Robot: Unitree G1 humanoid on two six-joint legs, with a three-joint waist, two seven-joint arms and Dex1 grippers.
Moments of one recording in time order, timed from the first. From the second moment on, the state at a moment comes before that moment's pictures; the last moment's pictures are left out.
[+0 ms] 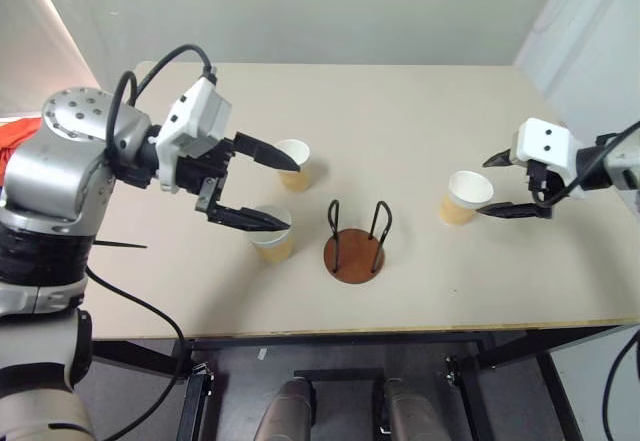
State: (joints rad) left arm -0.88 0.96 -0.09 -0.04 -0.52 0.53 -1.56; right arm -0.81 -1.03 0.22 0.23 0.08 0.31 1.33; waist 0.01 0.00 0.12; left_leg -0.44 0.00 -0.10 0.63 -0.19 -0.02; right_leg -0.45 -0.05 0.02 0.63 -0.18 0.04
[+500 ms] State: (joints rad) left arm -0.79 1.02 -0.05 -0.13 -0.52 0.55 -1.51; right arm -0.96 -0.85 0.31 0.73 -0.12 0.02 1.35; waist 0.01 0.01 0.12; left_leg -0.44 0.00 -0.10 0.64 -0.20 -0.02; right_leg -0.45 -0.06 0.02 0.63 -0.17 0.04
